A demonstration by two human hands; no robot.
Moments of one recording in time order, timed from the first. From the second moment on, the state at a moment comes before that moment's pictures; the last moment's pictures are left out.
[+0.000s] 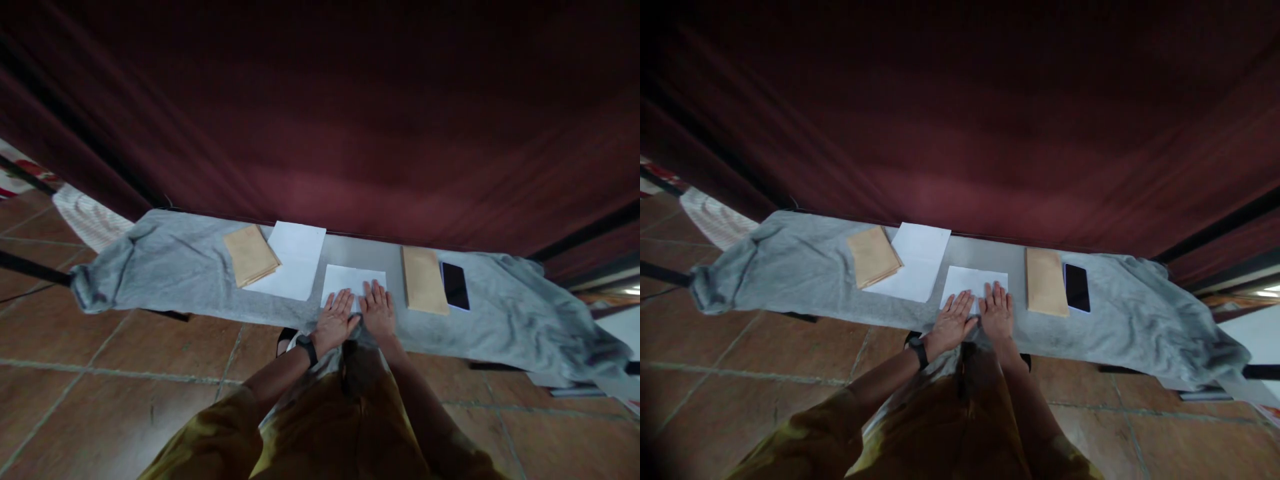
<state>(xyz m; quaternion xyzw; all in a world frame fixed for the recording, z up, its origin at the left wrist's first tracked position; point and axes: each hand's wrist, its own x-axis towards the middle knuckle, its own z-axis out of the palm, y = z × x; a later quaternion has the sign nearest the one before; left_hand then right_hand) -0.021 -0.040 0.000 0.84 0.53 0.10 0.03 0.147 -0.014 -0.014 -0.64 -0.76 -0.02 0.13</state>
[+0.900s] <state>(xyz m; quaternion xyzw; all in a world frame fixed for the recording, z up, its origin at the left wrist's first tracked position) -0.025 0.025 -0.003 0.85 0.52 0.11 0.03 0.142 -0.010 -0.019 -0.64 -0.75 -0.04 0.18</state>
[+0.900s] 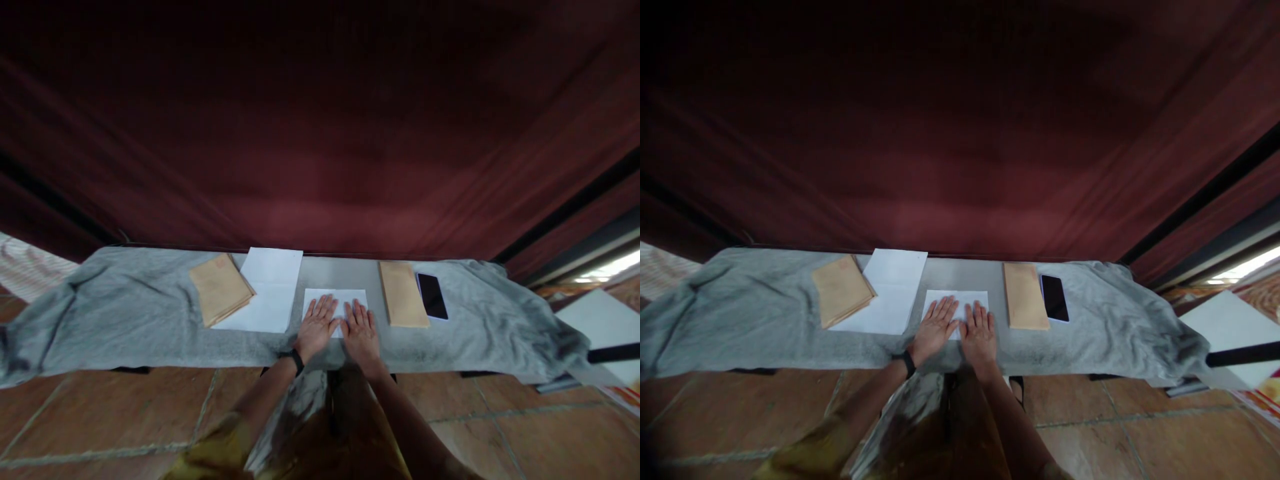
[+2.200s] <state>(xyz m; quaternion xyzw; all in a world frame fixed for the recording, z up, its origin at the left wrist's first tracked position) -0.055 -0.022 0.004 0.90 0.42 0.10 0.02 0.140 0.067 -0.012 -0.63 -0.76 -0.02 0.13</state>
